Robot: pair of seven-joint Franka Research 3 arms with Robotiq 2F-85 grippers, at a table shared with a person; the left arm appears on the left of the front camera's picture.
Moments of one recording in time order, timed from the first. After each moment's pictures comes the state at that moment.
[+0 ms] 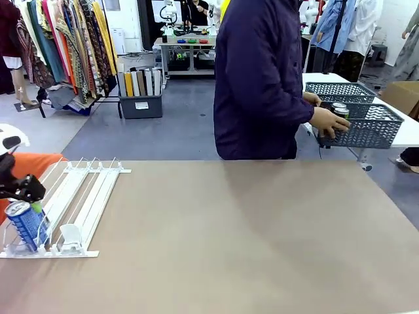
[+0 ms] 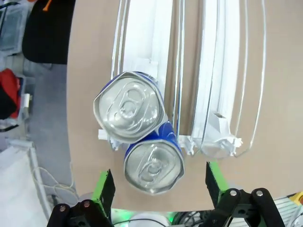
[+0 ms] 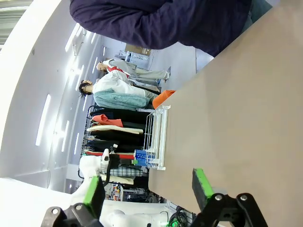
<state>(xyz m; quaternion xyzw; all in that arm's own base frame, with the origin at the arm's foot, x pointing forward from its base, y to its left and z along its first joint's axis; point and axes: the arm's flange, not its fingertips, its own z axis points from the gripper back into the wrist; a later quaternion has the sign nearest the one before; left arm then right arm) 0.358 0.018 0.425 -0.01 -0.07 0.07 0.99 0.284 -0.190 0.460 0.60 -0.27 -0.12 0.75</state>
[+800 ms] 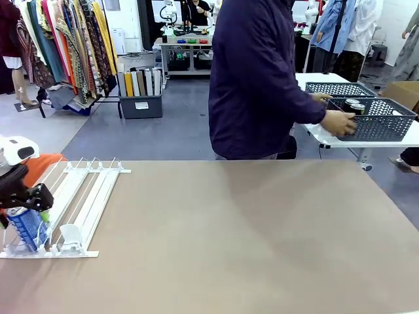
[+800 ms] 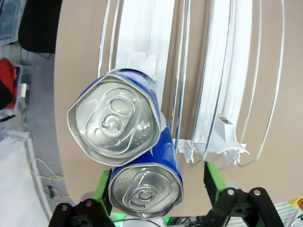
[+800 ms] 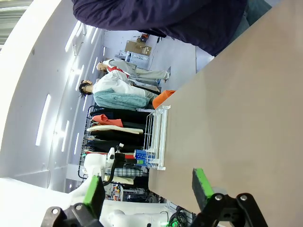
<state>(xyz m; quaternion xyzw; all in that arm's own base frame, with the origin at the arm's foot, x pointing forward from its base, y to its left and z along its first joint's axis) 0.368 0.013 0.399 -0.01 -0.05 0.09 1.00 0.284 -0.190 0.460 0.60 -0.27 -0.12 0.75</state>
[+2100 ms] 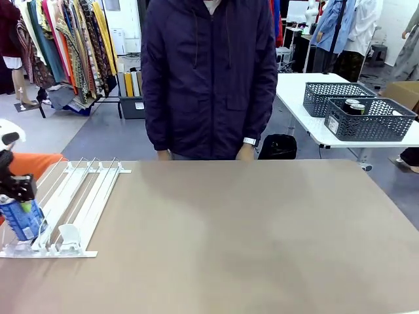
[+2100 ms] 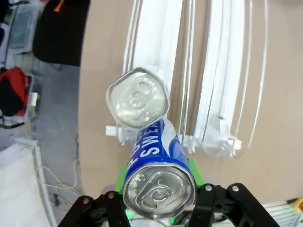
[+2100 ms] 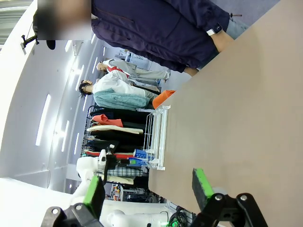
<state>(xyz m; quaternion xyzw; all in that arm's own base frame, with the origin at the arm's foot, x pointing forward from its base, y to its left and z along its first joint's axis) 0.344 0.018 0.453 0.01 -0.10 0.09 0.99 0.284 -0.190 0.460 0.60 -0.27 -0.12 0.75</state>
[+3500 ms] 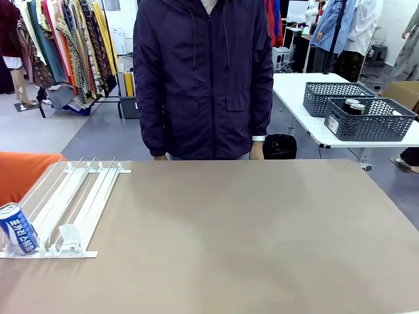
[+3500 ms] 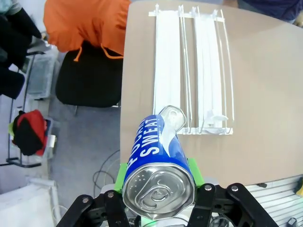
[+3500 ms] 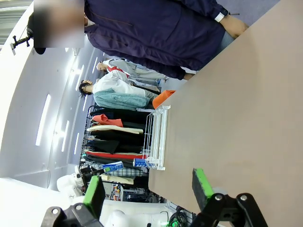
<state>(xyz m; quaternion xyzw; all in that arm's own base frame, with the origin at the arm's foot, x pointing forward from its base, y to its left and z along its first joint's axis) 0.239 0.057 0.575 0.01 -0.24 0.03 0.97 0.284 -0.190 0.460 0.60 -0.27 -0.12 0.75</state>
